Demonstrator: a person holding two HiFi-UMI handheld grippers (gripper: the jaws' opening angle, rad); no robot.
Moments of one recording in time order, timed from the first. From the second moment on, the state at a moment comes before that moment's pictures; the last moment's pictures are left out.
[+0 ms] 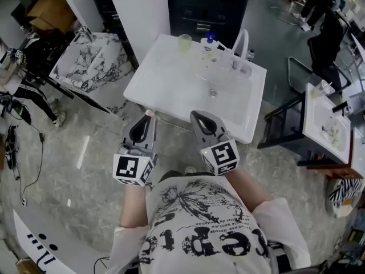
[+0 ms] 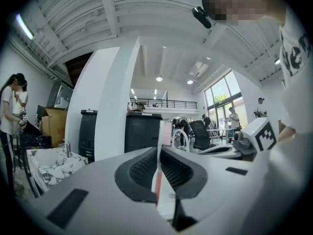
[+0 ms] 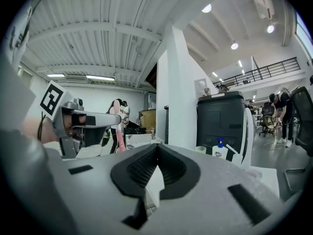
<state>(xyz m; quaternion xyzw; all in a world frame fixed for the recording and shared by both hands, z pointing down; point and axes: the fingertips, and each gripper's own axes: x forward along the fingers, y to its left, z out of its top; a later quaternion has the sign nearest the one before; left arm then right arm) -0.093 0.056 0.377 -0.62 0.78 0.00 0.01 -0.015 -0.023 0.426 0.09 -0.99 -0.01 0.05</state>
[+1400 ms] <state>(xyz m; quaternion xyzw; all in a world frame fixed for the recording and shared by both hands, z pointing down) -0.324 -0.288 0.411 -0.83 0.56 -0.02 -0.01 -0.223 -0.295 0.464 0.35 -0.93 0.05 0.11</state>
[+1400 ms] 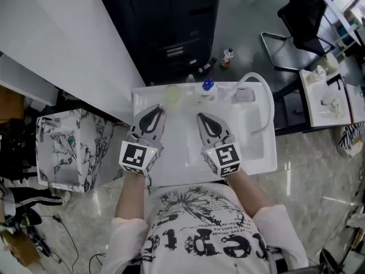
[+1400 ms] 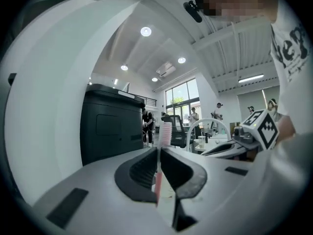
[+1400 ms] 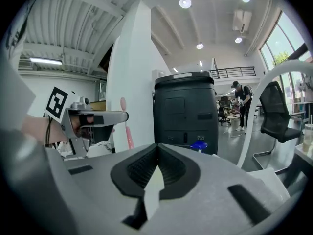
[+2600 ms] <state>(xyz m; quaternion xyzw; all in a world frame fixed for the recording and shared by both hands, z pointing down) -0.343 -0.394 0.549 -0.84 0.53 0.00 -0.11 -0.235 -0.329 0.525 0.38 -0.91 0.08 0.13</state>
